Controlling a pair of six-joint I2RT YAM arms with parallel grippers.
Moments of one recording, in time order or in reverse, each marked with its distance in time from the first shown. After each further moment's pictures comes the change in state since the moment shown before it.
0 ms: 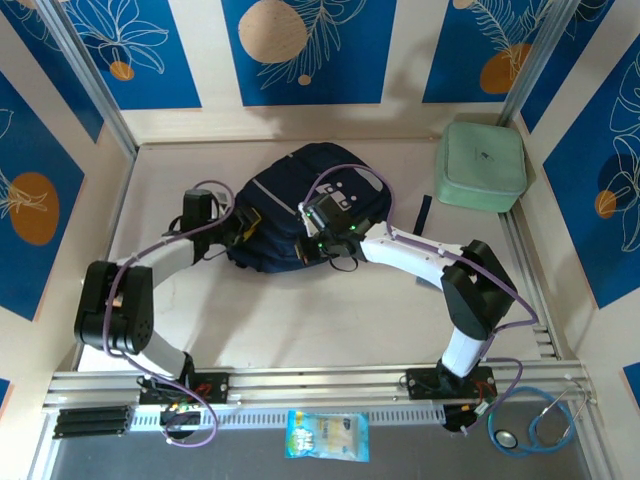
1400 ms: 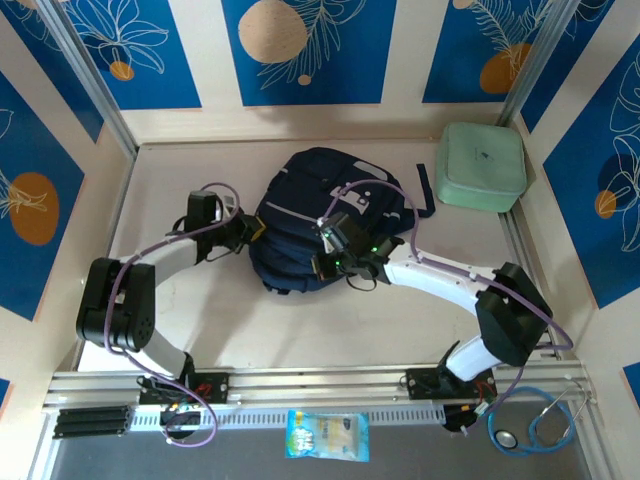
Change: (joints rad) left arm -0.001 0.012 0.006 -0.021 0.052 0.006; right arm 0.014 -0.223 -0.246 0.013 0.084 0.068
